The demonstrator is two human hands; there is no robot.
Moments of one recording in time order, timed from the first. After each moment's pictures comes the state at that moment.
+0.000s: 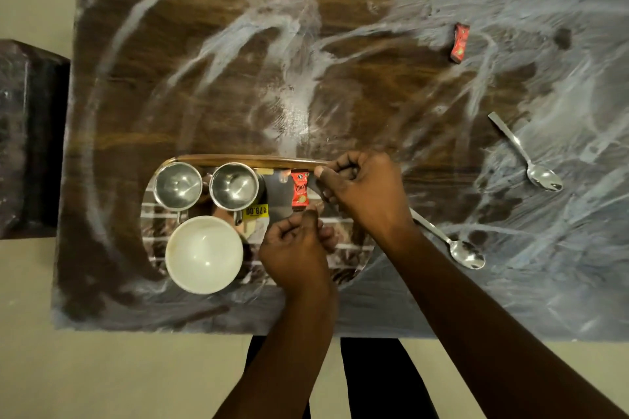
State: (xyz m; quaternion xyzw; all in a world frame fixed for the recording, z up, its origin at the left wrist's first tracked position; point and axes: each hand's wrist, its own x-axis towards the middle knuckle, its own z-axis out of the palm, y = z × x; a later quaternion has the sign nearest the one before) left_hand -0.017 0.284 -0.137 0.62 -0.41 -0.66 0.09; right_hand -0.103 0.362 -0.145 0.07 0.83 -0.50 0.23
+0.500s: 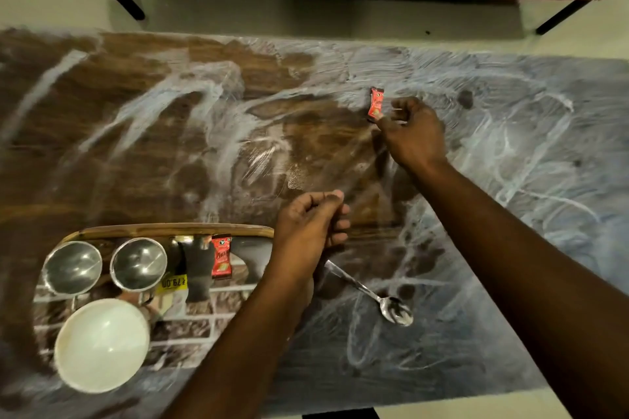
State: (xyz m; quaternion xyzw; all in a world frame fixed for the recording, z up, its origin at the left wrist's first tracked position) left_hand -0.134 0.345 -0.104 0.39 -0.46 -0.77 -0.19; right_hand -0.292 0.512 -0.151 0.16 0.91 -0.38 0.06
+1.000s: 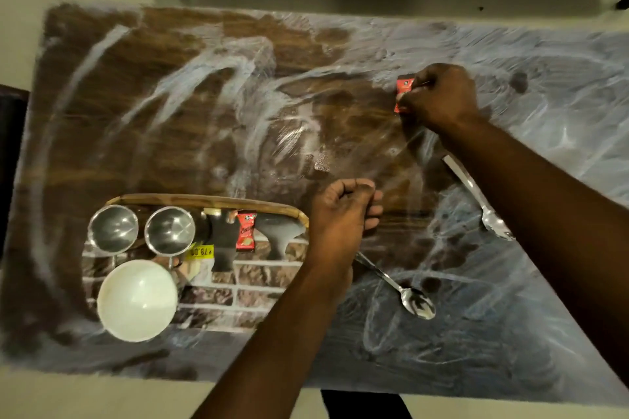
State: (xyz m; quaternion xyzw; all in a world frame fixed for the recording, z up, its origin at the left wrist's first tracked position) left_hand -0.130 0.369 -0.113 0.41 -0.49 -0.75 -0.15; right_hand -0.324 0.499 -0.144 0.14 0.91 -0.37 0.14
